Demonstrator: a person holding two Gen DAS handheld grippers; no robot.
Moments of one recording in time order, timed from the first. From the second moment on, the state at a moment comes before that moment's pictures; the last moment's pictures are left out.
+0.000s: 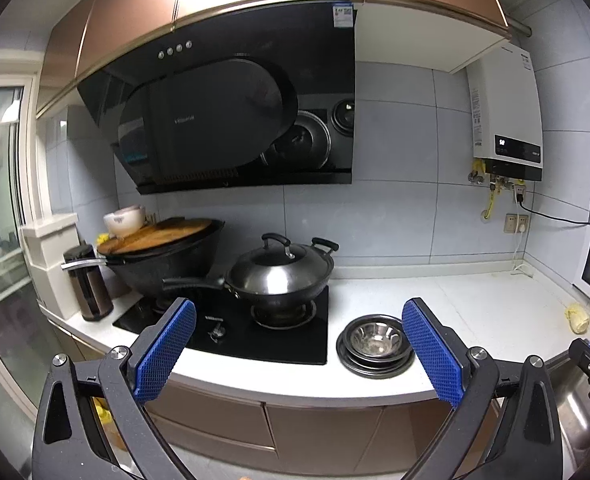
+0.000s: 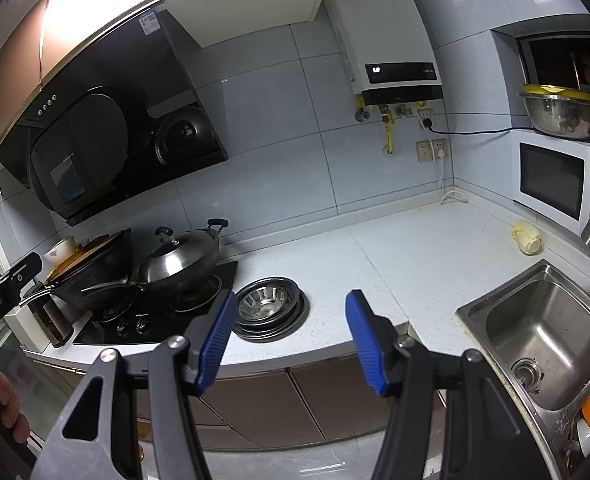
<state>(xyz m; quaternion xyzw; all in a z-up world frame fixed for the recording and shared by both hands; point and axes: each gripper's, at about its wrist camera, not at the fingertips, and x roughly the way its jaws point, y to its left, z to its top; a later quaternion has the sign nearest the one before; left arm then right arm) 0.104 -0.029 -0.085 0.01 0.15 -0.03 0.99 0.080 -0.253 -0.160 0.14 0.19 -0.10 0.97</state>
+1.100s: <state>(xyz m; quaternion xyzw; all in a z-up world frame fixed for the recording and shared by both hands) 0.120 -0.033 -0.105 -0.01 0.19 -0.05 0.98 0.087 -0.253 -0.165 0.12 0.19 -0.11 0.97</state>
